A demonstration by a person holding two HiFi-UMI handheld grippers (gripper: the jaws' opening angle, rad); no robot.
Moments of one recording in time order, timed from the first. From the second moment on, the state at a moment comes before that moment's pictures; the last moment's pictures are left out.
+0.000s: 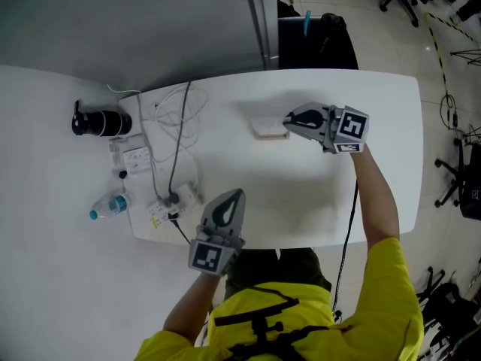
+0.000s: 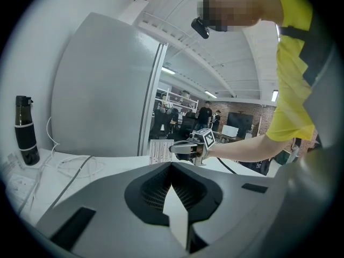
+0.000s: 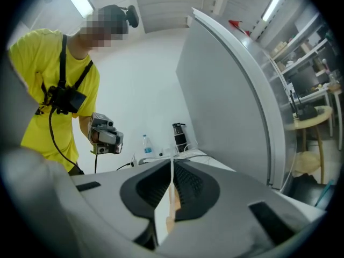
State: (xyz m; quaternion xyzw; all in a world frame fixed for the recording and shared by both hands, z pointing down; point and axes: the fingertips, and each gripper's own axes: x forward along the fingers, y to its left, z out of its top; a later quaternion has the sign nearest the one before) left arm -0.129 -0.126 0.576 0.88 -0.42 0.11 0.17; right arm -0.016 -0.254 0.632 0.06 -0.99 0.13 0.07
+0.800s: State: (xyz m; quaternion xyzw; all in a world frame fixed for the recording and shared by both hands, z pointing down) left arm -0.143 -0.082 0.409 0.90 -0.43 0.04 0.08; right arm -0.012 -0.177 0.307 0.10 -0.99 -0.02 0.03
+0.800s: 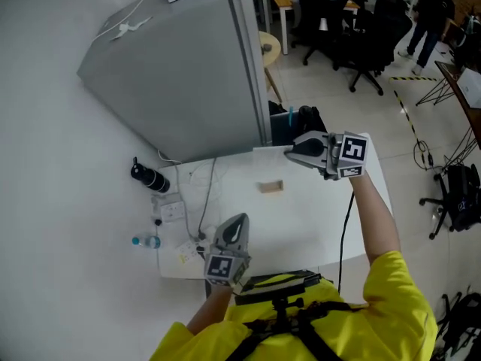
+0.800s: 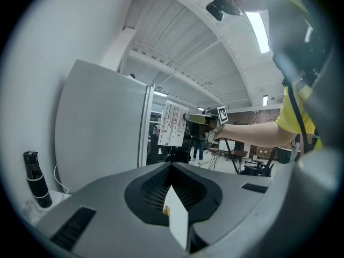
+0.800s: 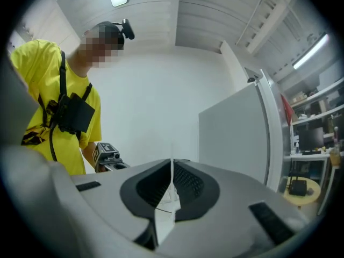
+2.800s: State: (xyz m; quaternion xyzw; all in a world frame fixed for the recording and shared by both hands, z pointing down) left arm -0.140 -0.123 0.497 0.89 -0.43 0.07 0.15; right arm -0.020 -0.233 0.508 0.07 -0.99 0.11 0.06
